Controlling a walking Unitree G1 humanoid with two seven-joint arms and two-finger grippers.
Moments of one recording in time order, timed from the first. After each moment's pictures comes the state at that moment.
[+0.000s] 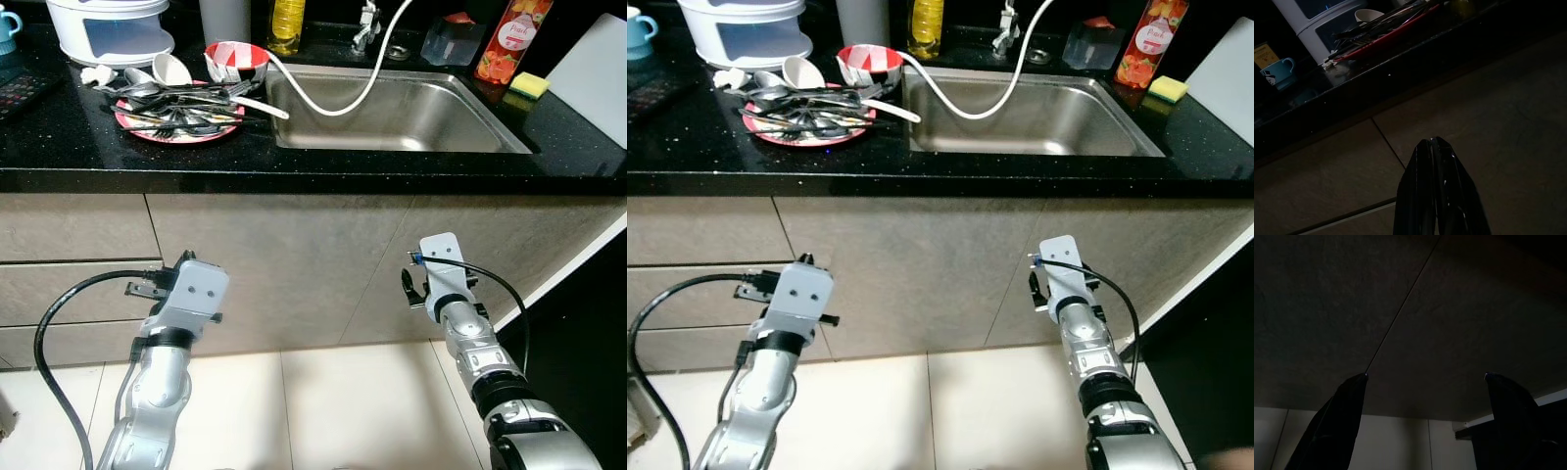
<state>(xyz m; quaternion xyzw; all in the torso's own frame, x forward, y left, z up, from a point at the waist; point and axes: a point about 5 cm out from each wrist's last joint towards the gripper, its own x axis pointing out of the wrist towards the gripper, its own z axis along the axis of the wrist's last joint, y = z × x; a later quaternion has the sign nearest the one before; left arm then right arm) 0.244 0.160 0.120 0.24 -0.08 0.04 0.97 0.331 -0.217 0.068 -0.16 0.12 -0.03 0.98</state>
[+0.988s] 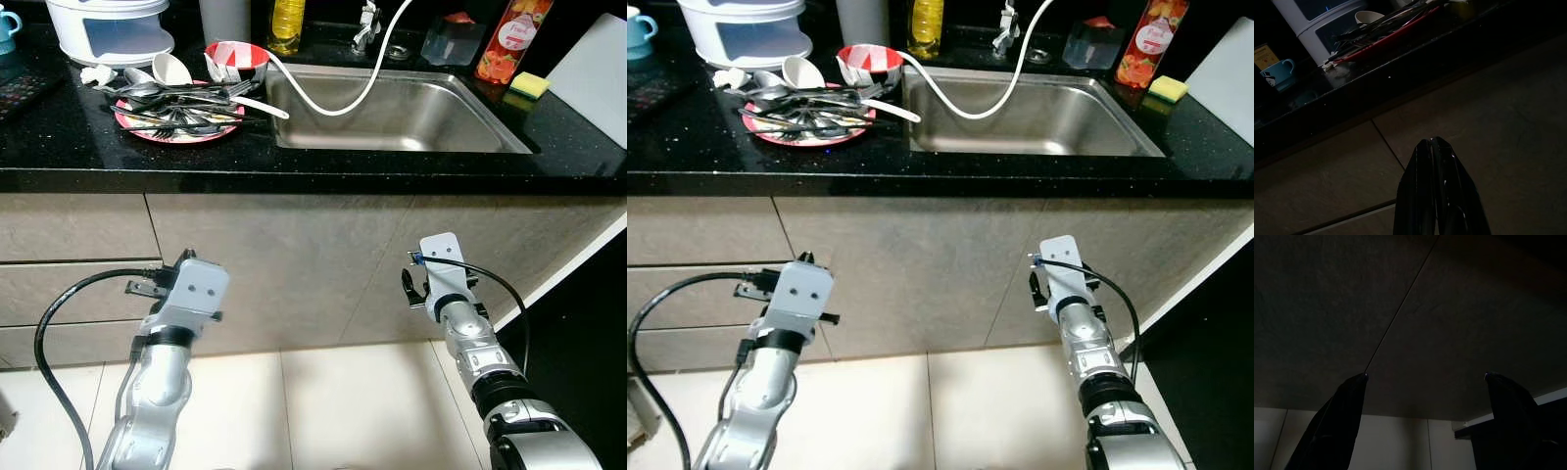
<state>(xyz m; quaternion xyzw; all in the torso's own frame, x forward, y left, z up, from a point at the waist) 0.246 0.159 0.121 0.24 -0.08 0.04 0.97 0.331 -0.217 0.068 -0.16 0.12 -0.03 0.98</state>
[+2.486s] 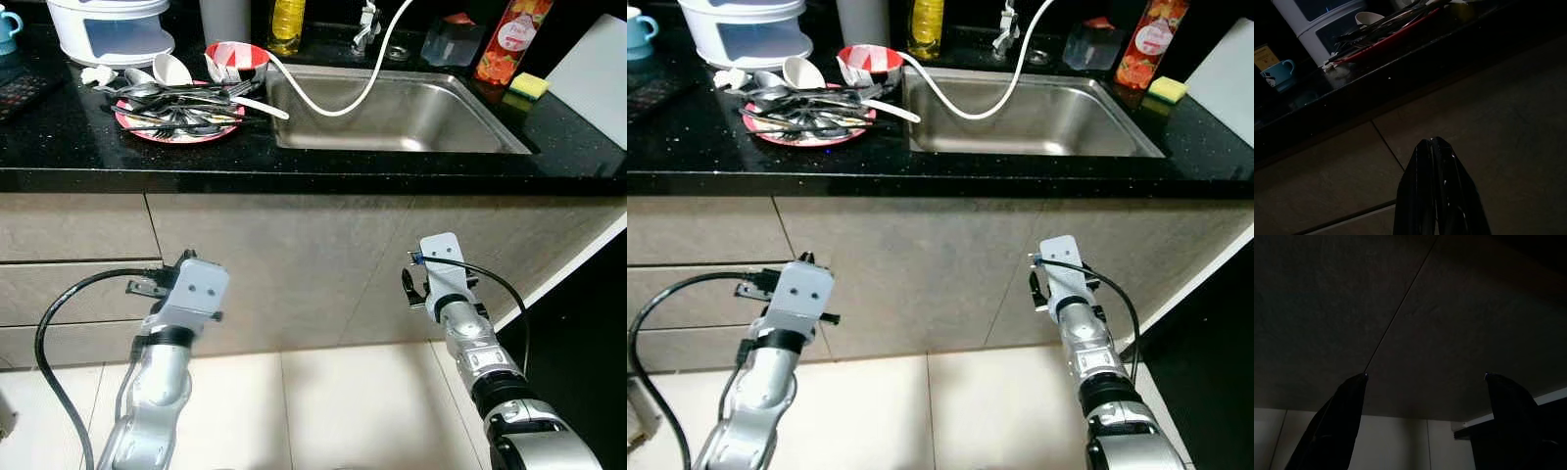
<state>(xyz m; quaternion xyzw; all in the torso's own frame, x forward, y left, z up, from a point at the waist) 0.246 0.159 0.121 0.24 -0.08 0.04 0.97 0.330 -0.218 0.067 -0.16 0.12 -0.03 0.98</state>
